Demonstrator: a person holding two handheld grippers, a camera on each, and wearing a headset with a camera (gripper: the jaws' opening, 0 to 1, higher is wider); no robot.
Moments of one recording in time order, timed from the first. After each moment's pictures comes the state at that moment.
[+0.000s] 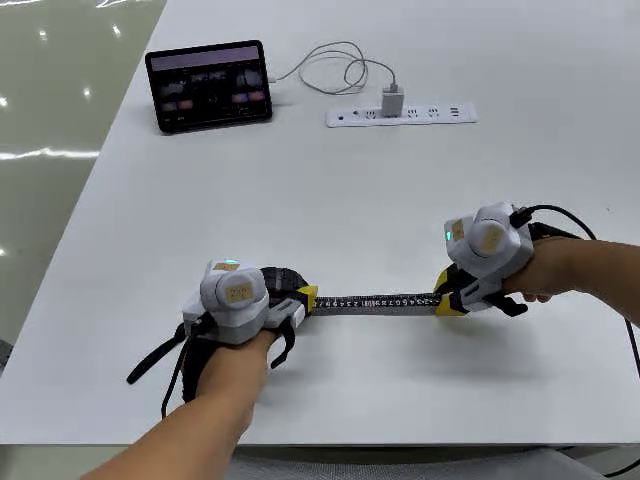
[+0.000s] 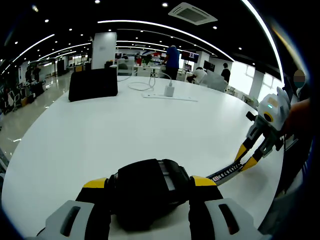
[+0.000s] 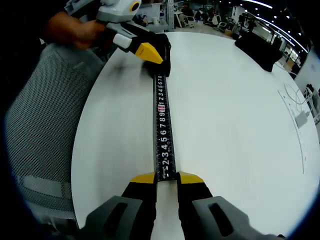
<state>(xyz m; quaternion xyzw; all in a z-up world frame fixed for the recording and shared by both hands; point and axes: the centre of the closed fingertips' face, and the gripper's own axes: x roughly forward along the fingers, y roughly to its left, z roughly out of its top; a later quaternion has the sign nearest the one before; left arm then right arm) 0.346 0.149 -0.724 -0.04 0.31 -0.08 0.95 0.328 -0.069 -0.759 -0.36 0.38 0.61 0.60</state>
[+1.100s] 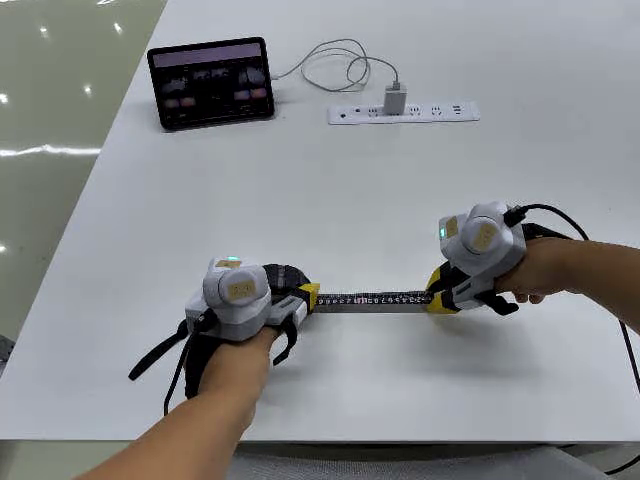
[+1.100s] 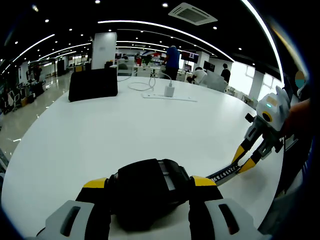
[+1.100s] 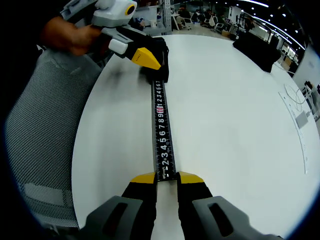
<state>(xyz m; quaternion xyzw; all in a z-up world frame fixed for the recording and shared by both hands) 0.345 0.149 -0.724 -0.04 0.31 -0.08 0.95 0.330 -0.055 -0.762 -0.34 0.38 0.60 0.61</state>
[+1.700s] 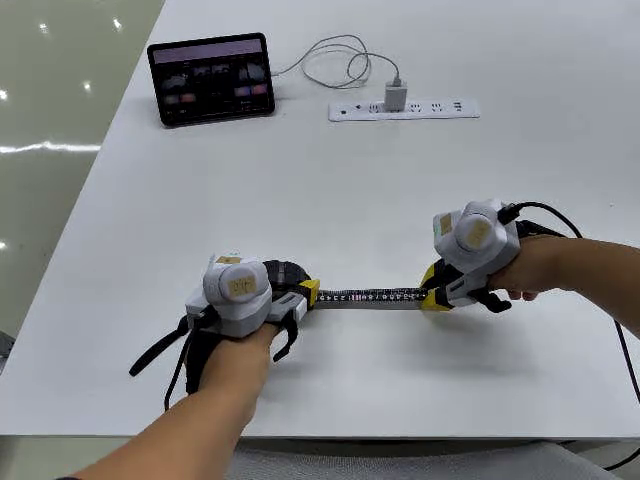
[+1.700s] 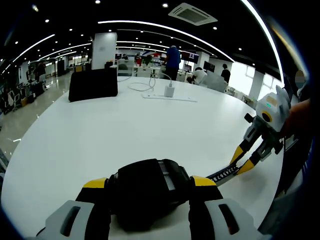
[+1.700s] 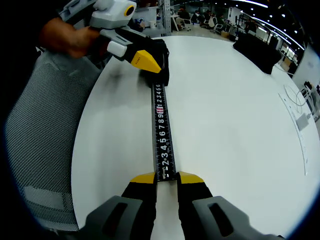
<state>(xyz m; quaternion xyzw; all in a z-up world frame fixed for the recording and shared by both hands) 0.345 0.150 -0.723 -0.04 0.31 -0.08 0.95 0.330 -0.046 -0.761 -0.34 0.38 0.60 0.61</state>
